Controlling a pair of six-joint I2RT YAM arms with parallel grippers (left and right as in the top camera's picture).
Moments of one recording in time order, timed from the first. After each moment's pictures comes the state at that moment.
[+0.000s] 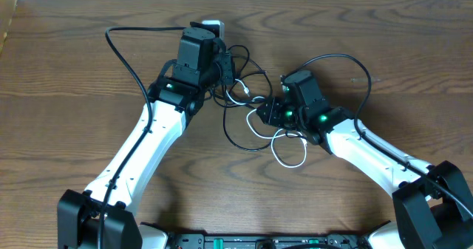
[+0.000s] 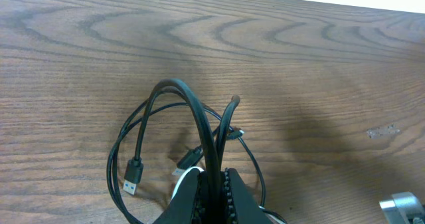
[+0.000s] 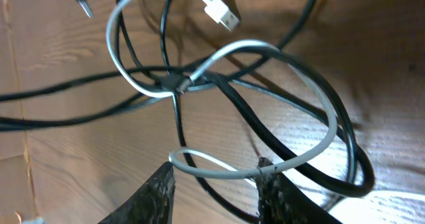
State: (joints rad) left arm -0.35 1.54 1.20 -0.34 0.07 -0.32; right arm 0.53 1.63 0.92 -0.16 -0.31 0.82
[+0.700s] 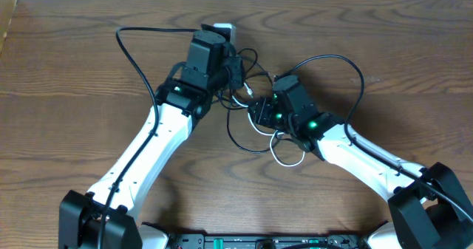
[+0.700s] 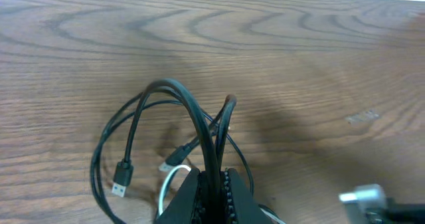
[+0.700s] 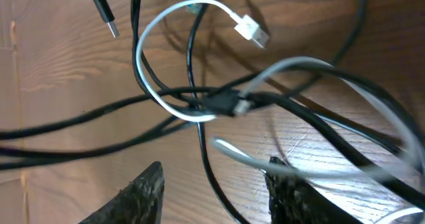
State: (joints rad) left arm -0.41 1.53 1.20 -0.34 0.08 -0.32; right arm 0.62 1.63 0.92 -0.10 -0.16 0.90
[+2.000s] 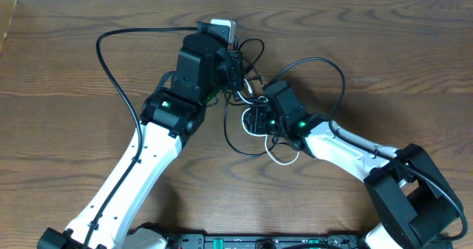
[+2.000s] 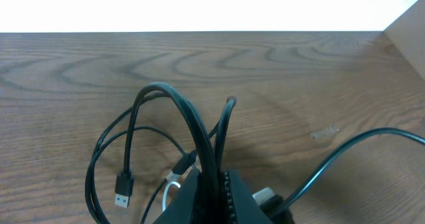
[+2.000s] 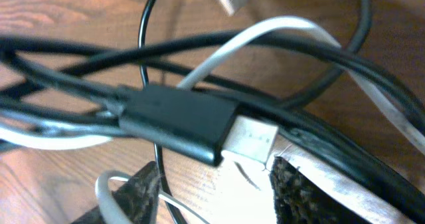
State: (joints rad) left arm -0.44 1.39 1.20 -0.34 0.07 -0.30; right arm 0.63 1.75 0.92 -0.08 -0.21 0.73
